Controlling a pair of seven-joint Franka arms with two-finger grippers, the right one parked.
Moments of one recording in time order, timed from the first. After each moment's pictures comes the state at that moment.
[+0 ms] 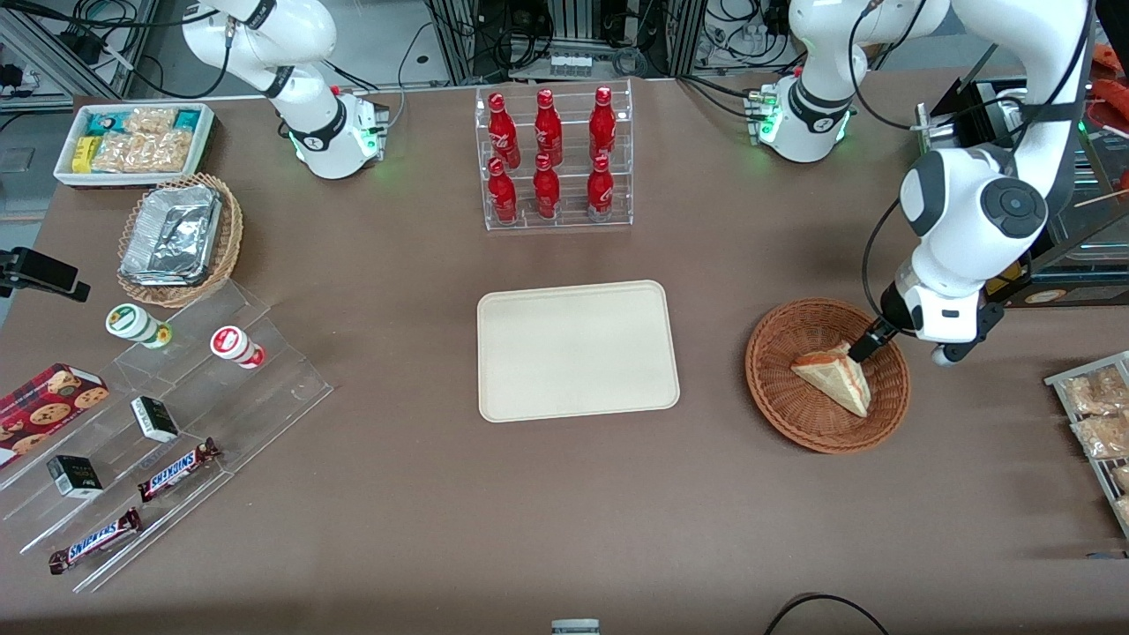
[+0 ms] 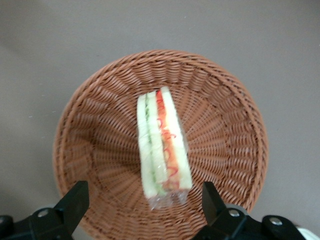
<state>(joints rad) -0.02 0.09 -0.04 -2.29 -0.03 2.50 -0.74</state>
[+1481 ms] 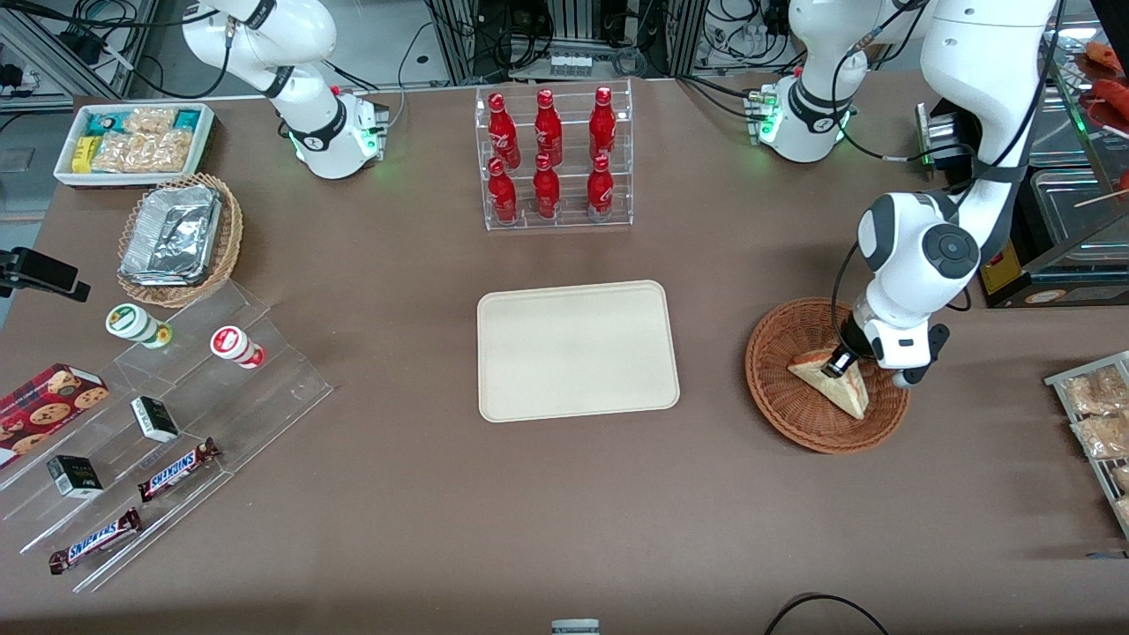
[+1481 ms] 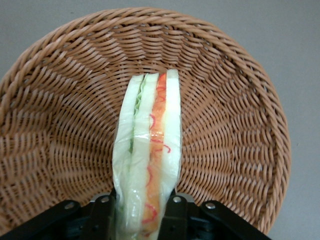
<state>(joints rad) -0.06 0.24 -0.05 -2.26 -0.01 2.59 -0.90</state>
